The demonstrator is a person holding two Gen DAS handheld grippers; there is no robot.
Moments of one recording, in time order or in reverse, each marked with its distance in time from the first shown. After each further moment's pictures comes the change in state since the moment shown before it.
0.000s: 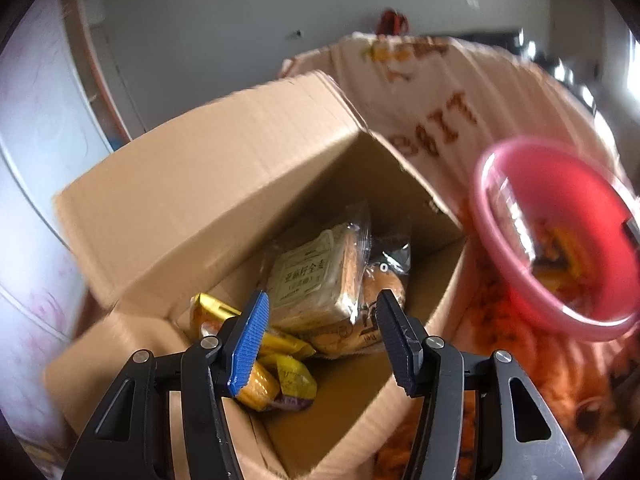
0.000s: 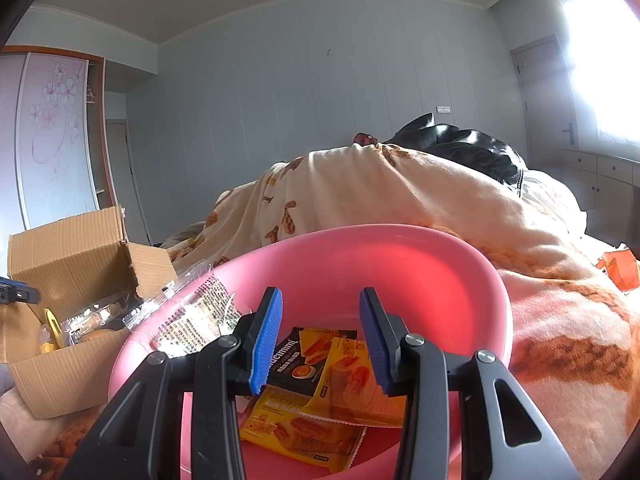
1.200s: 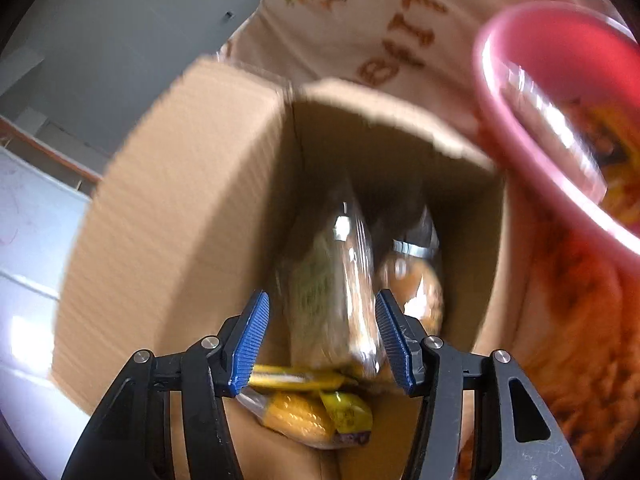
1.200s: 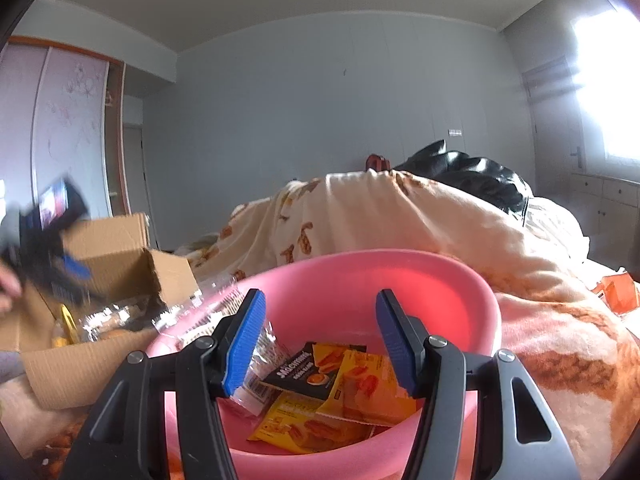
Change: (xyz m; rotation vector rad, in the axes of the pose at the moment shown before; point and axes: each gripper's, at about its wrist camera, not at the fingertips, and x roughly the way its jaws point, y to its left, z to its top) left arm 0.060 -0.051 0.030 0.406 0.188 0.159; right arm -0.027 0.013 0.003 -0.046 -0.078 0.030
